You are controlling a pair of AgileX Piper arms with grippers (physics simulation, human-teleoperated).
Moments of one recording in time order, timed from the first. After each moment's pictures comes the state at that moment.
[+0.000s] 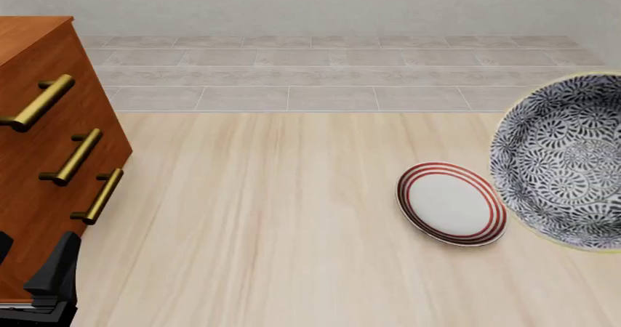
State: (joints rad) left arm 0.00 0.01 0.00 -0.01 0.00; right arm -0.22 0.39 -0.61 0.38 -0.24
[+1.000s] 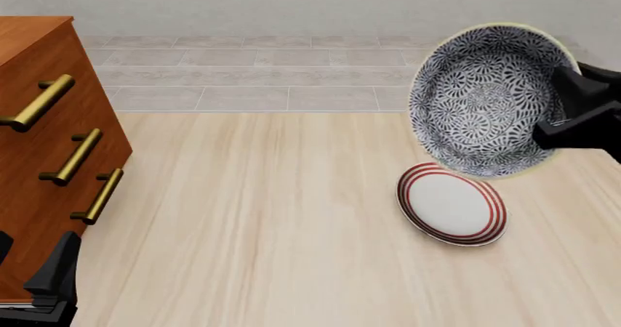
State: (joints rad) left arm 0.00 0.01 0.00 -0.01 0.00; right arm 0.08 0.79 -0.67 -0.04 -0.23
